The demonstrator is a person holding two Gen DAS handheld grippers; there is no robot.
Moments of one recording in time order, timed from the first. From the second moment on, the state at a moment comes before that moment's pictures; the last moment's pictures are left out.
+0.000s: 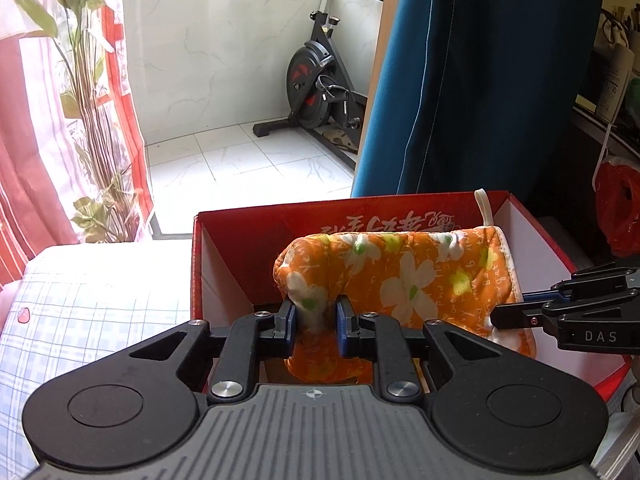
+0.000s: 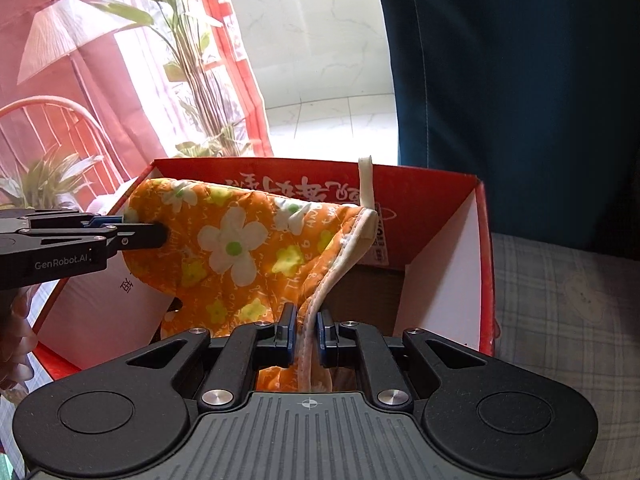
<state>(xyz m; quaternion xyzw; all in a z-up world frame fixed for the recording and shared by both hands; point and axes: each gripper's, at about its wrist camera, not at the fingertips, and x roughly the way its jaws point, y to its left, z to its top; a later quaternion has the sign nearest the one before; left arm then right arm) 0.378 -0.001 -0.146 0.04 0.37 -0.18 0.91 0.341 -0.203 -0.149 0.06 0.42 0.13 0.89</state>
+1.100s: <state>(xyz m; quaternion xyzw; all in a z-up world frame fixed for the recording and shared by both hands) 0.207 0.035 -0.110 0.01 0.31 -0.17 0.93 0.184 -0.221 -0.096 0.00 0.29 0.16 0.94</state>
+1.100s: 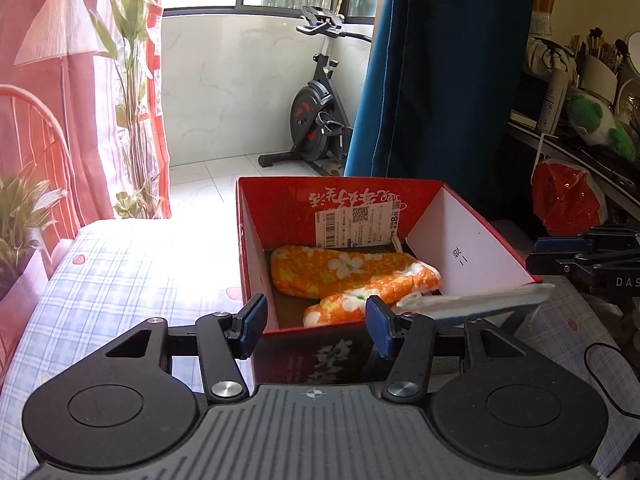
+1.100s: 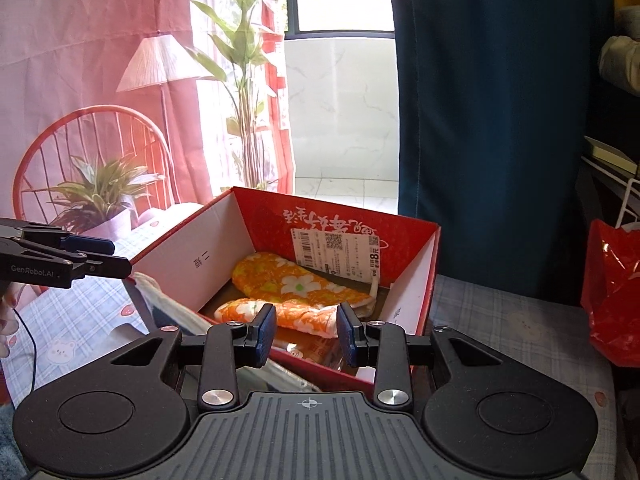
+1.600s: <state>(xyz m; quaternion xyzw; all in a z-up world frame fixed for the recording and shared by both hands) 0.186 0.018 -0.152 0.00 0.36 -0.20 0.91 0.129 -0.240 -0.149 0.04 0.32 0.14 0.93</state>
